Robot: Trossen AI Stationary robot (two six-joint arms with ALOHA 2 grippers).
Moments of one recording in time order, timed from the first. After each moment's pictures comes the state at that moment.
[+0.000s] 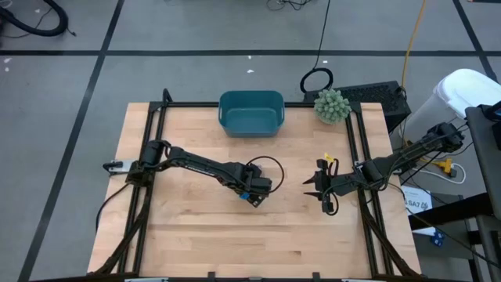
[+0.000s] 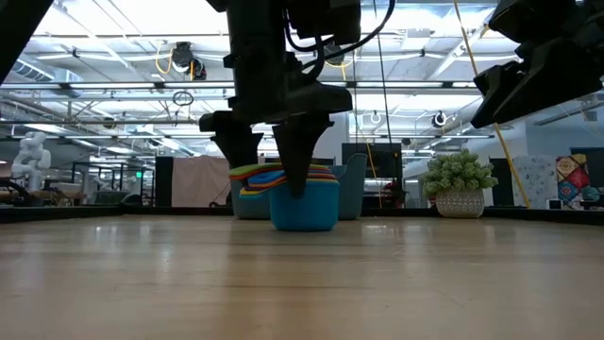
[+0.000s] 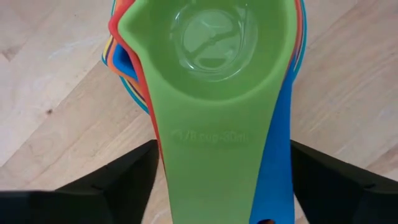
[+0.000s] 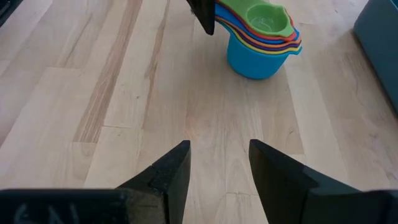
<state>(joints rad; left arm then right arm) -0.16 2.10 1.65 -0.99 -0.18 -0.96 0.41 0.87 0.44 -0.29 0.31 0.21</state>
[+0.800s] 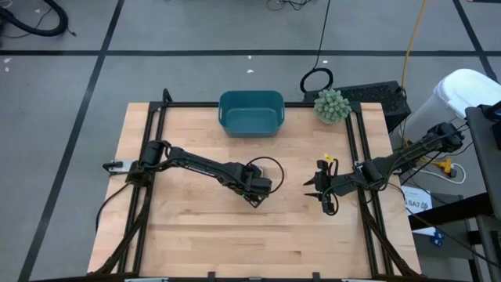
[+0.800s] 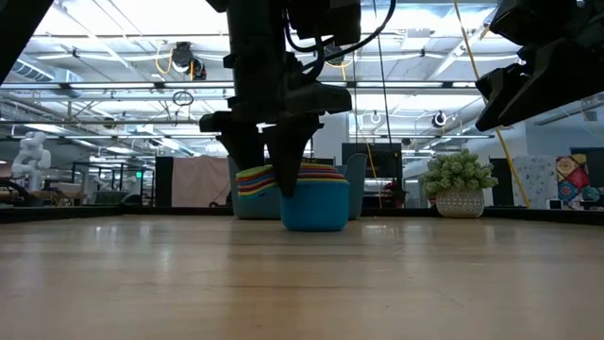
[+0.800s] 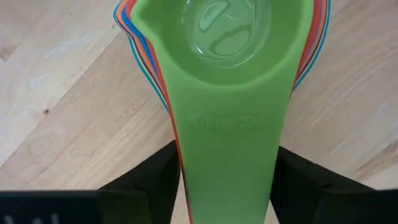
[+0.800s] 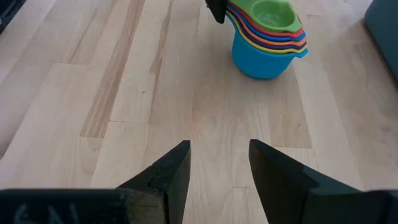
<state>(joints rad) -0.16 2.10 1.65 -0.99 -0.17 -0.95 0.41 0.87 0.44 -0.30 0.28 0.23</state>
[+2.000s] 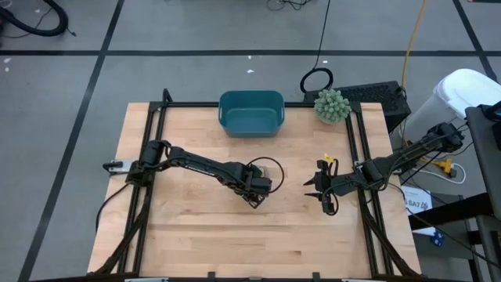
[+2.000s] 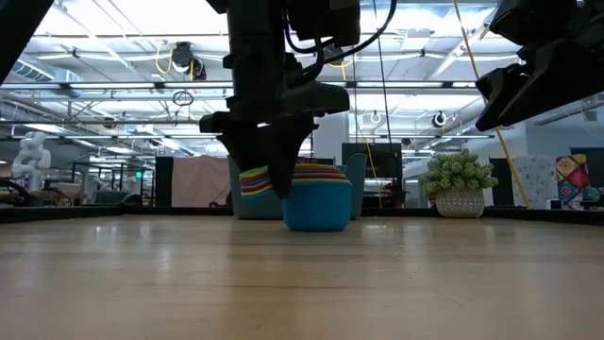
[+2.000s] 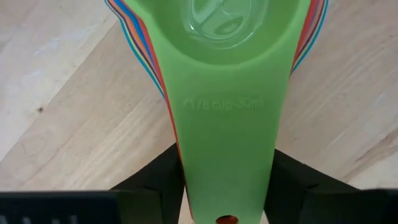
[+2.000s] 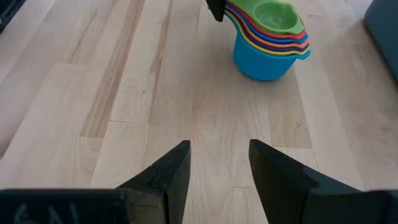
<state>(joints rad) -0.15 2.10 1.65 -1.00 -0.14 -0.93 0.41 0.87 0.44 -0.30 0.28 0.23</state>
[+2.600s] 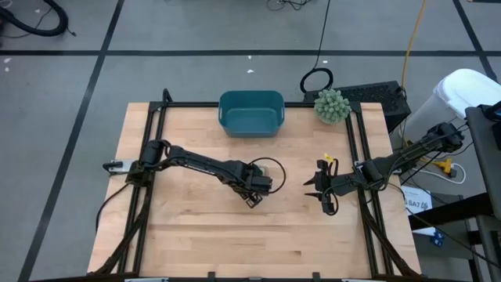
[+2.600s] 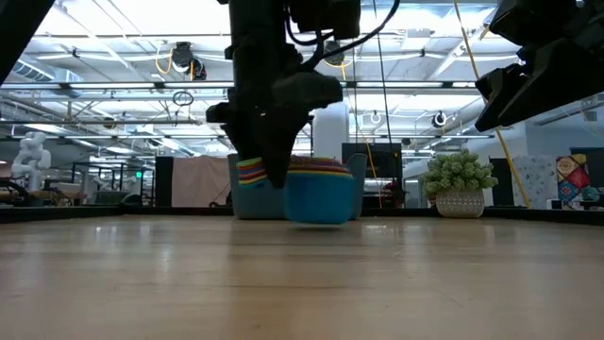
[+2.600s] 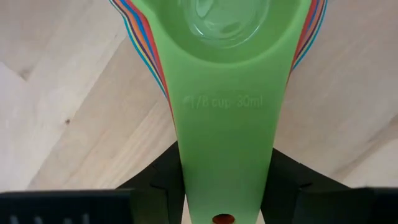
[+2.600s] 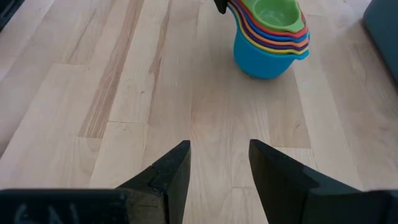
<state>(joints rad) -0.15 2.10 1.69 -1.07 -0.15 -0.82 0.41 0.87 0.44 -0.30 0.28 0.23</state>
